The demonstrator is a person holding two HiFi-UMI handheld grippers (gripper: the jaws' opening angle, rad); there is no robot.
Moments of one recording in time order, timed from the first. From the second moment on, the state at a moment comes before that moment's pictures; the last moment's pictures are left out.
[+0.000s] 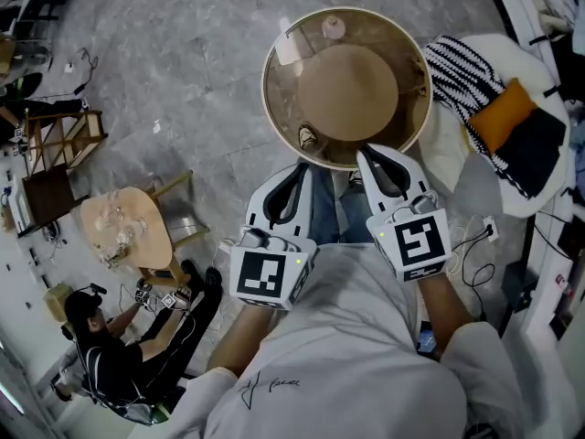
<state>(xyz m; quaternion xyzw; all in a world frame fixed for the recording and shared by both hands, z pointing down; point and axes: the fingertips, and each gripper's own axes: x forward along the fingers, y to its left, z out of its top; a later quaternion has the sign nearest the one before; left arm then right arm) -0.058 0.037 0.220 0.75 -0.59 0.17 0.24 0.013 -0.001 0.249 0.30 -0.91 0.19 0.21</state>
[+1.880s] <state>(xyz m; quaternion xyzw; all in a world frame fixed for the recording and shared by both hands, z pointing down) -0.124 -0.064 0.347 0.75 -0.56 0.19 0.30 -0.045 -0.110 0.382 0.33 -0.89 0.21 0.23</state>
